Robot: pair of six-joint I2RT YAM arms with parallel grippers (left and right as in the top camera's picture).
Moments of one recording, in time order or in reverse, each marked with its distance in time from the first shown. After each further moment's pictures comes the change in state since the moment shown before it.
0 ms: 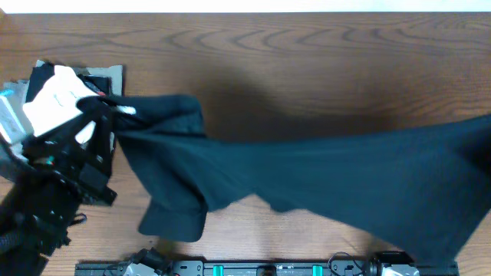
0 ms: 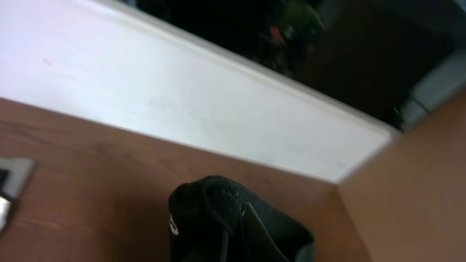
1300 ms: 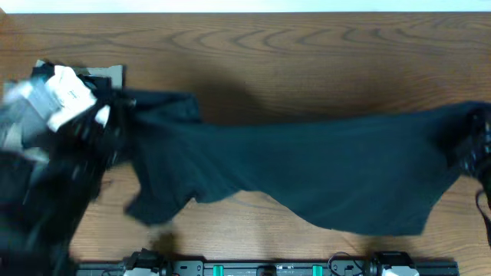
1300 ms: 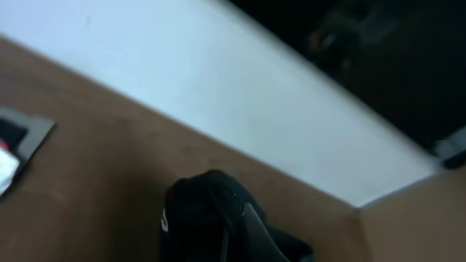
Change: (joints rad) left arm 0.309 -0.129 -0.515 0.284 0.208 -0.074; right arm -0.001 -0.066 -0.372 0.144 -0.054 -0.012
